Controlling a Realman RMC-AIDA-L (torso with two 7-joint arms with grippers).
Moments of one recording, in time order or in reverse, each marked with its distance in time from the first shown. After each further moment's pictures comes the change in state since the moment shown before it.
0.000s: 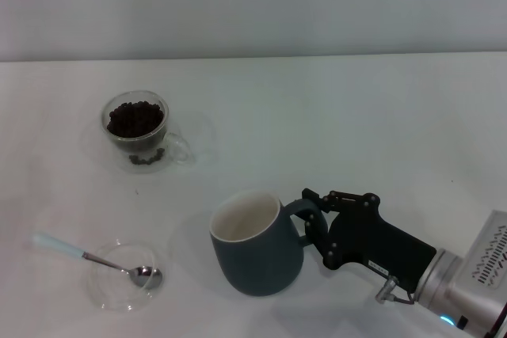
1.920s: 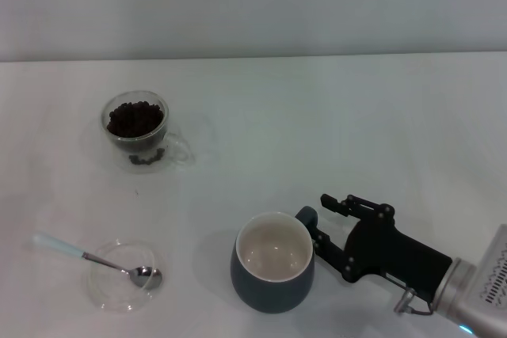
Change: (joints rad) left arm -0.010 0.000 -0.005 0.002 -0.006 -0.007 0.006; right arm 0.011 -0.015 -0.013 0.074 -0.011 -0.022 -0.073
